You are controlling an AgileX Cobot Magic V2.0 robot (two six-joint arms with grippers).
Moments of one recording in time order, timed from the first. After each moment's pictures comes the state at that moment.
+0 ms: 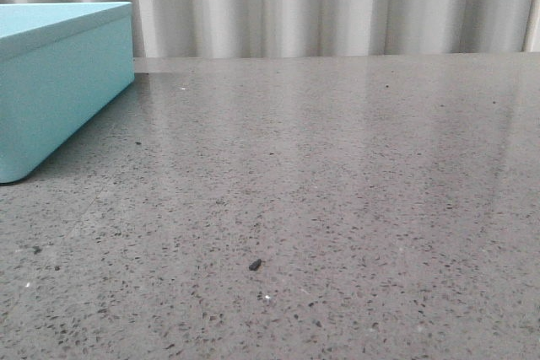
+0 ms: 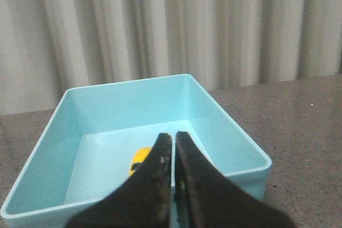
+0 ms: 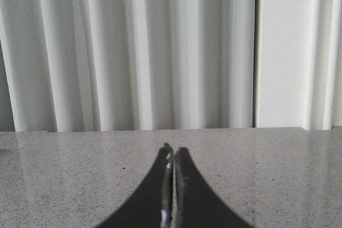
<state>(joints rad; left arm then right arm) -0.11 0.11 -0.37 -0.24 0.32 0.23 -0.06 0.02 -0.19 0.06 0.05 -0.04</state>
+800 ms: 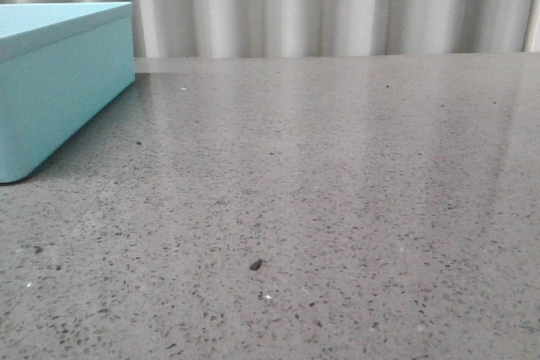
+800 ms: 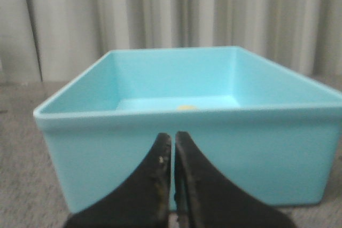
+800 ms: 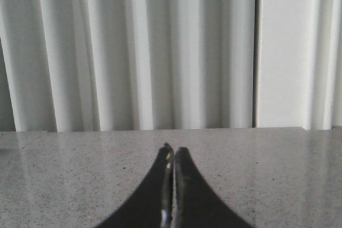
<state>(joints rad) -0.03 0.00 0.00 -0.03 0.05 0.00 -0.06 0.02 -0.19 0.06 0.05 -0.04</state>
